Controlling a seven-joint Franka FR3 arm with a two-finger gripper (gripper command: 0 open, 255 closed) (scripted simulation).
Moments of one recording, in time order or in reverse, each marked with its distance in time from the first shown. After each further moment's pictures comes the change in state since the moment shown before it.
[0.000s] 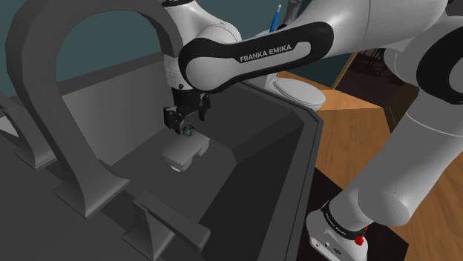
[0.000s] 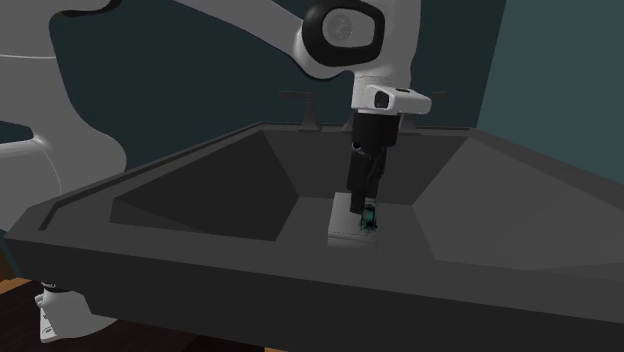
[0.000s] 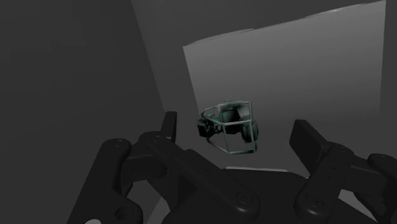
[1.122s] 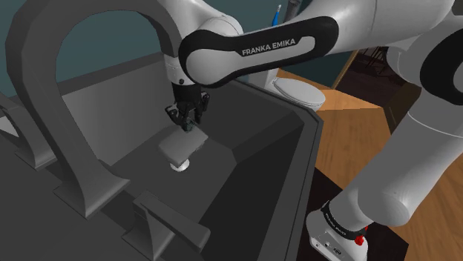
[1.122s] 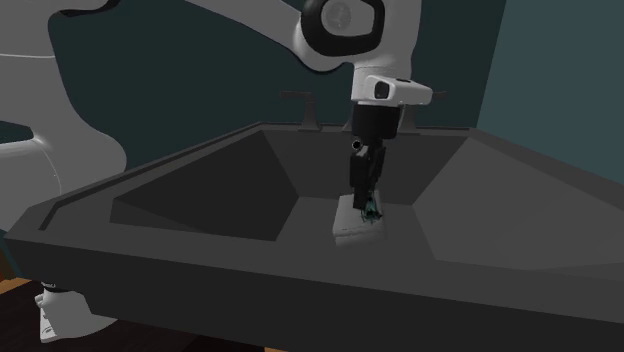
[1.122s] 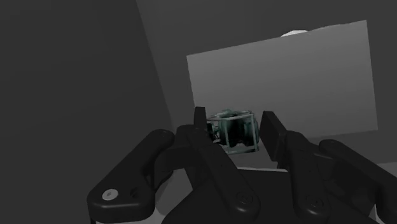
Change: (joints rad) arm -0.002 -0.014 0.001 0.018 0.009 -0.029 -0.009
